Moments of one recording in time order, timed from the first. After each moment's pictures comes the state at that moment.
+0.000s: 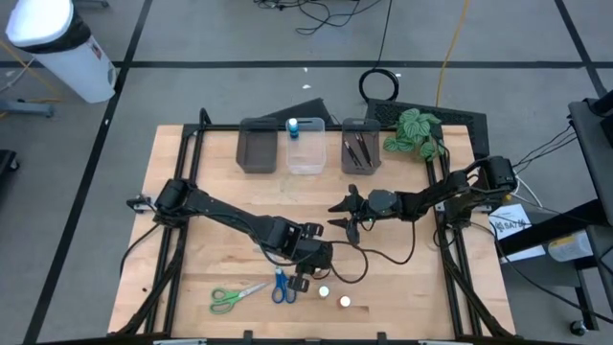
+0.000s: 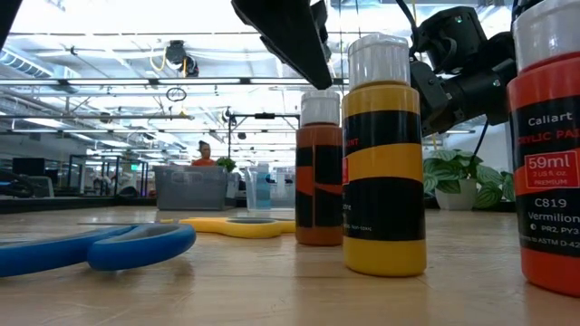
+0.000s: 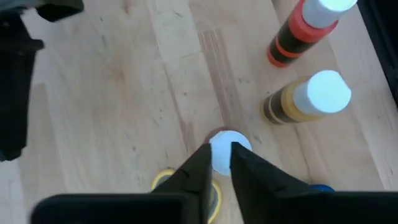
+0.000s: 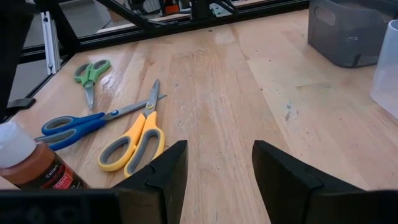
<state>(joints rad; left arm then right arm) -0.32 2.02 1.74 -0.78 -0.03 -0.03 0.03 1.61 0.44 0.88 0.00 0.20</state>
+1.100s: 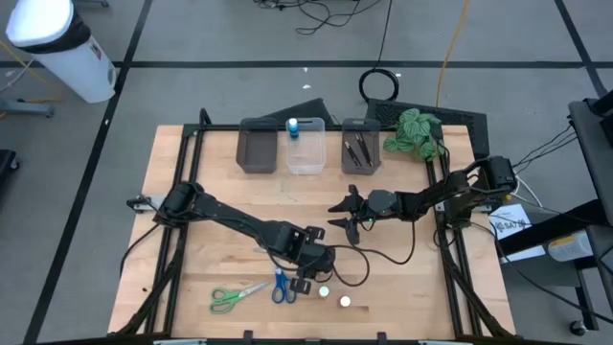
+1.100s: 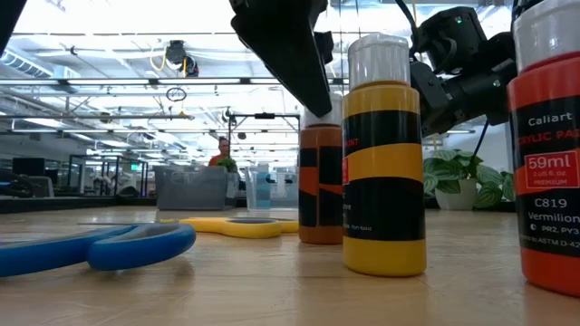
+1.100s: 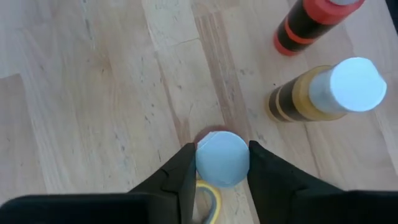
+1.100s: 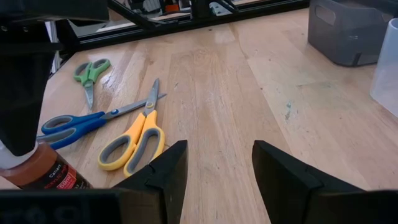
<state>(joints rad) -0.33 2.08 1.74 -0.77 -0.03 -0.03 0.03 1.61 0.44 0.88 0.00 0.20</state>
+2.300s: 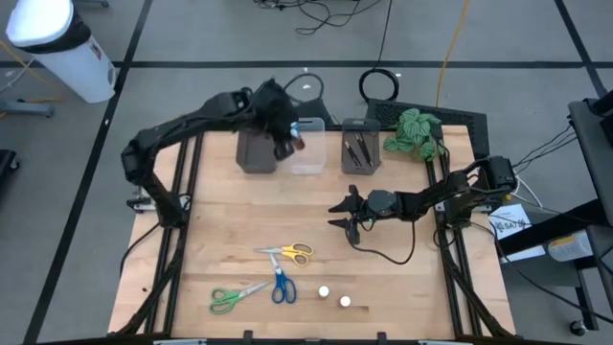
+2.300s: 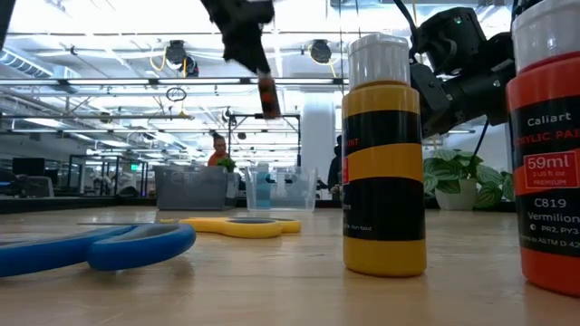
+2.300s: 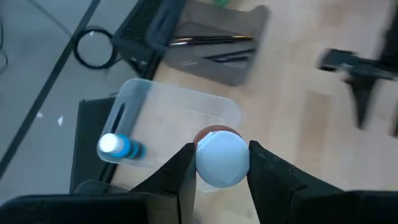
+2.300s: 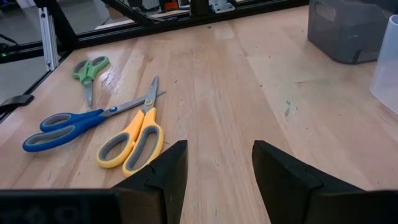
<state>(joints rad) 0.44 1.67 1.74 -0.94 0.03 0.15 0.03 1.61 0.44 0.87 0.00 0.20</state>
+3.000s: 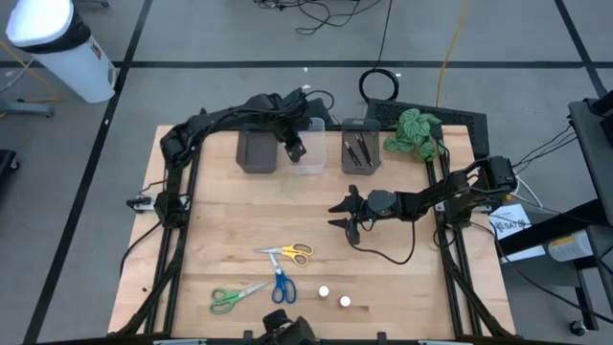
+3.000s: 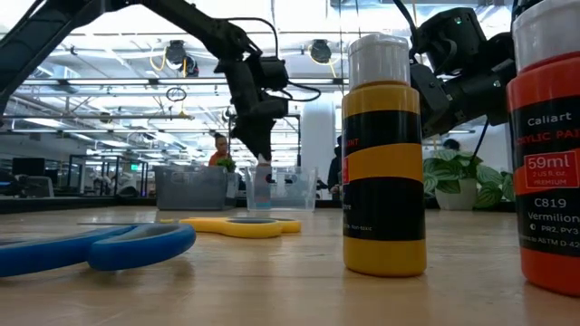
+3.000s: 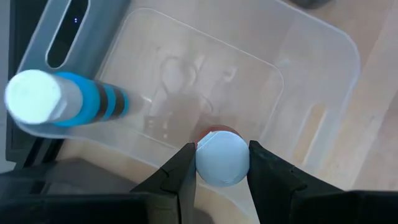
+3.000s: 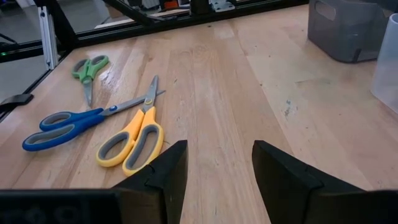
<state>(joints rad) 0.59 2.03 1.74 -0.92 0.14 0.12 0.03 1.61 0.44 0.86 0.00 0.20</state>
